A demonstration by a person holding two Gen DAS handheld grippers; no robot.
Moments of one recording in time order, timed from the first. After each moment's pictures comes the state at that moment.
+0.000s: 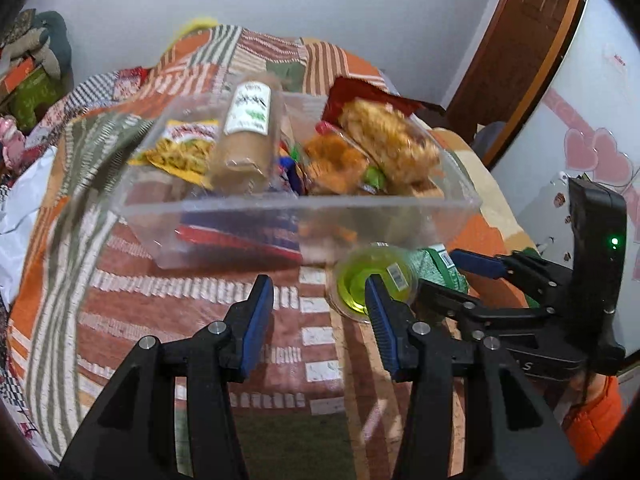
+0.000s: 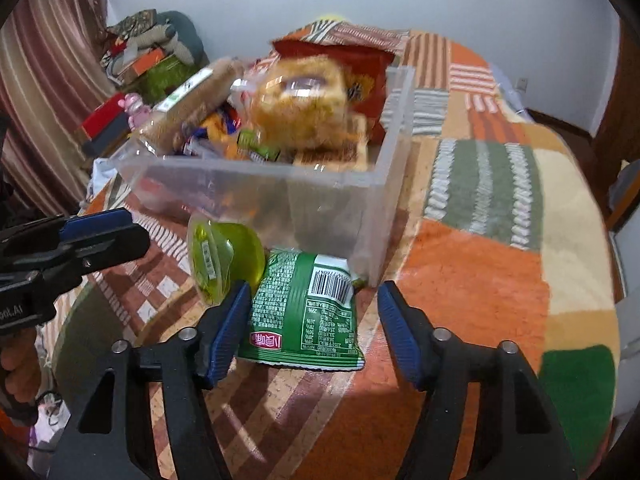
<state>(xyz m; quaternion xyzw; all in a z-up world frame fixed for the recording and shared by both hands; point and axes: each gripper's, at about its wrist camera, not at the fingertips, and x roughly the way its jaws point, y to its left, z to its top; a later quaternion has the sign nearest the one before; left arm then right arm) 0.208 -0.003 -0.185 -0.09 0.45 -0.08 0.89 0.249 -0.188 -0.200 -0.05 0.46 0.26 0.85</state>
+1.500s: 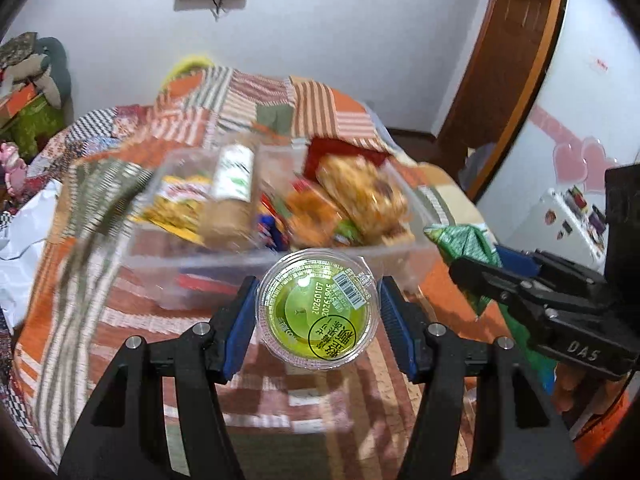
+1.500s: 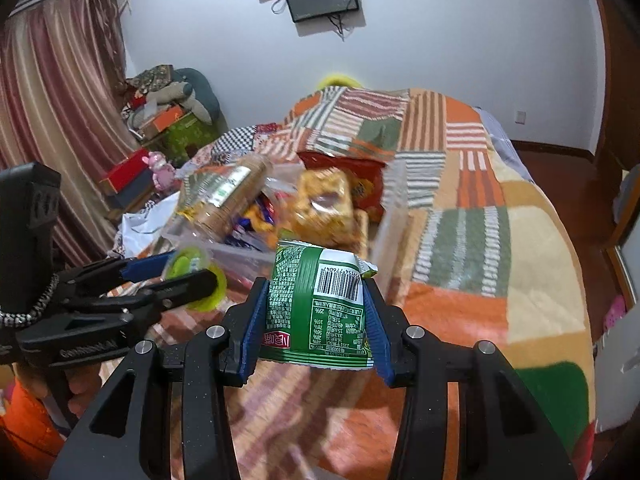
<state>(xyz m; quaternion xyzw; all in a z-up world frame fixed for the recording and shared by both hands) 0.194 -0.007 -0.143 -0.08 0.38 -0.08 0.92 0.225 -0.205 -0.135 0.01 0.36 0.29 0.89</state>
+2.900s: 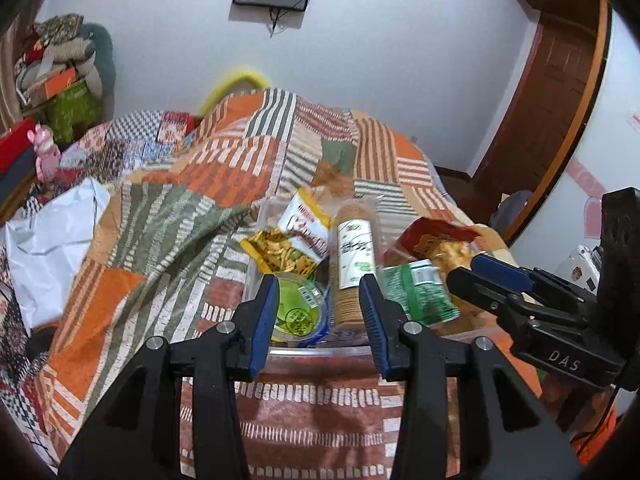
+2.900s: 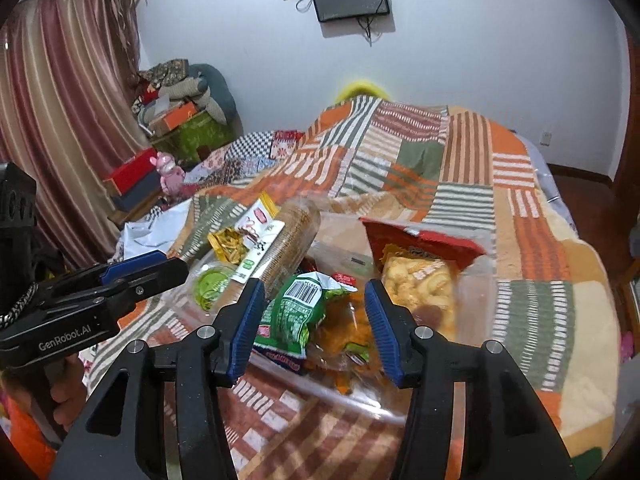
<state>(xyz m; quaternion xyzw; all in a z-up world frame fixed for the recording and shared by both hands) 0.230 0.072 -0.126 -0.11 0.35 -0.01 0.93 0.272 -0.132 -0.123 -0.01 0.35 0.31 0.88</state>
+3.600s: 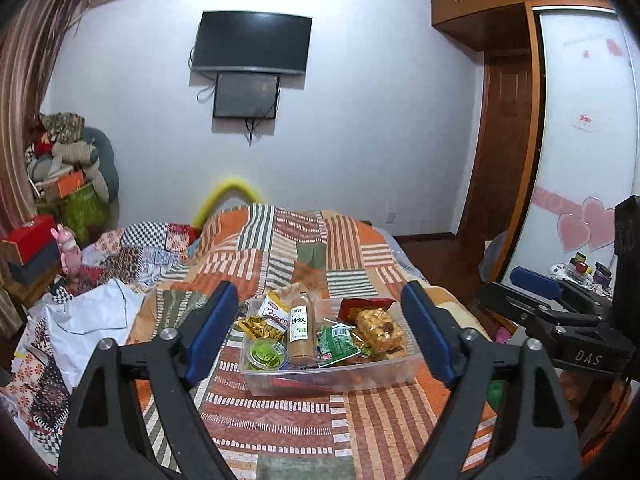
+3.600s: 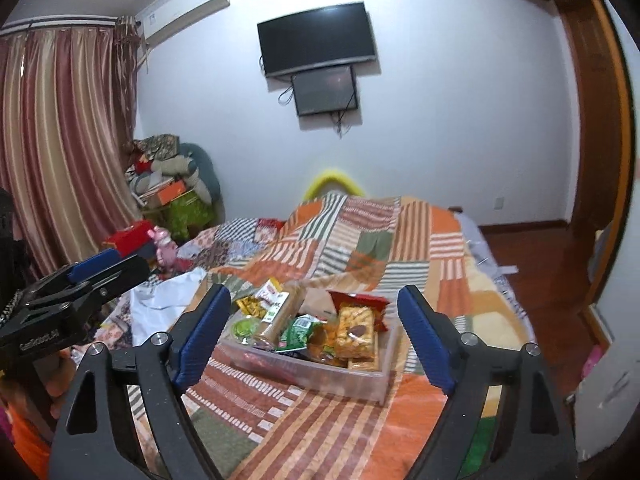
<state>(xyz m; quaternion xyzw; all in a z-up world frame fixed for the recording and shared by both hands) 0.107 0.020 -0.007 -0.05 0.18 -0.02 0.98 0.163 -0.197 -0.023 0.01 0.21 0.25 0.95</state>
